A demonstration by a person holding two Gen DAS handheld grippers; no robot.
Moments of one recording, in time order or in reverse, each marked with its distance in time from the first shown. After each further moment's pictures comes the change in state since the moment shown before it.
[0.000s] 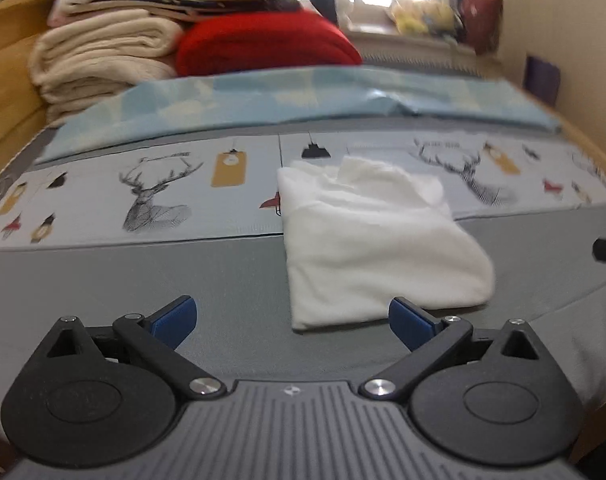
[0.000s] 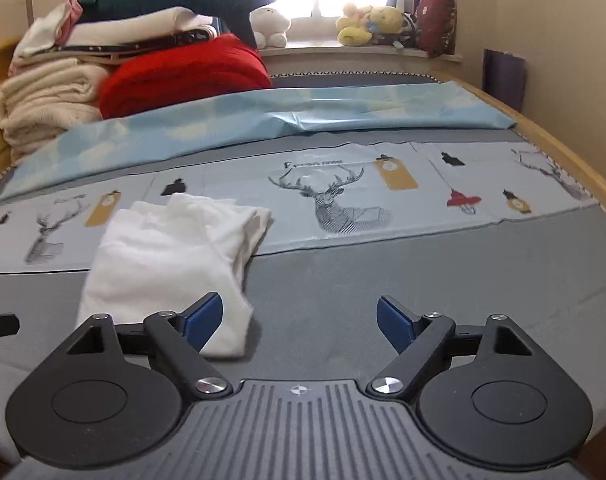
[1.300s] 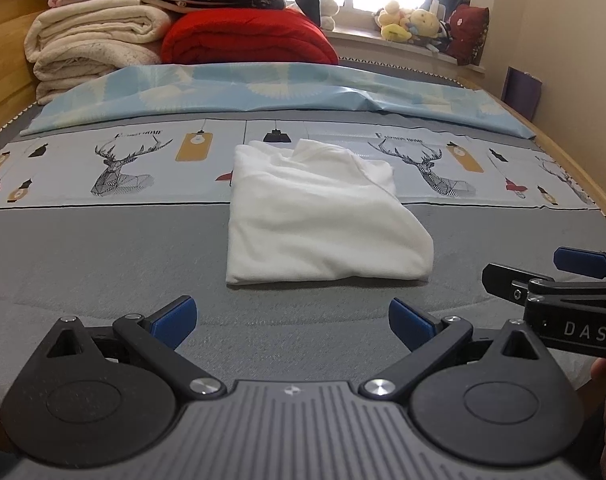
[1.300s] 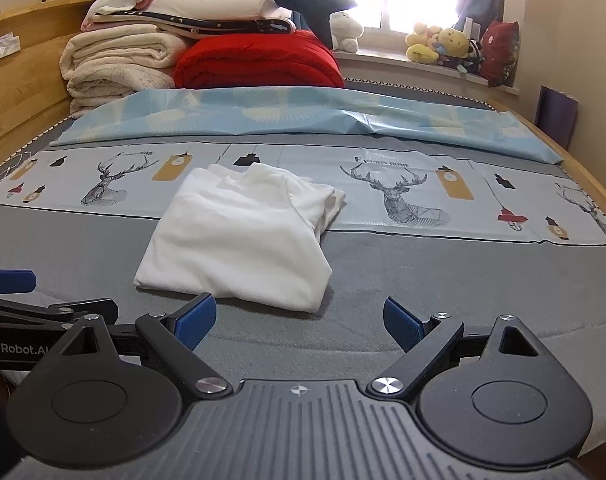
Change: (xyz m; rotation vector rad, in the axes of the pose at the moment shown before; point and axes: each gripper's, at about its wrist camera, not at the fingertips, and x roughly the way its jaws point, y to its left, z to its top) left arm -0.015 -0.045 -0.037 -0.040 -0.002 -0.079; right arm -0.027 0.063 -0.045 -0.180 -0.014 0.089
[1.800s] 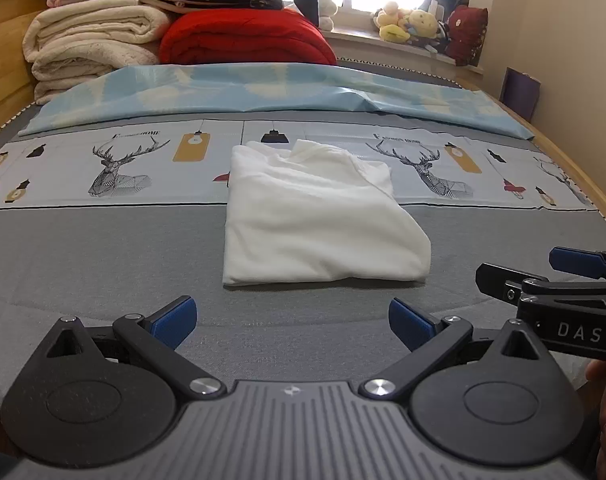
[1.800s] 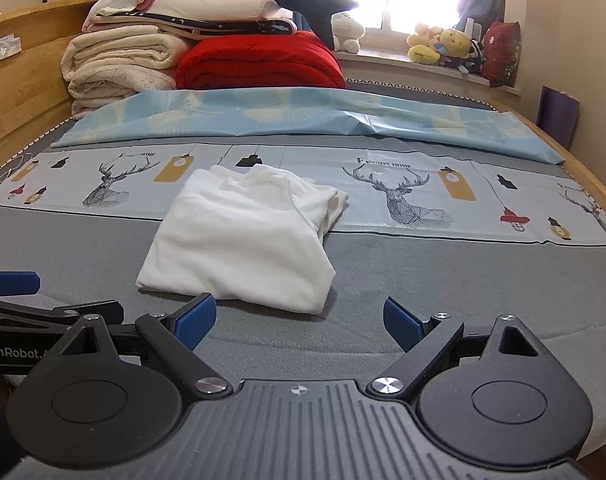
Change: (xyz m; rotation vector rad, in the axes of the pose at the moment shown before) left arm 0.001 -0.001 0.000 -0.001 -0.003 -0.006; right arm -0.001 0.000 0.000 -0.001 -0.003 0.003
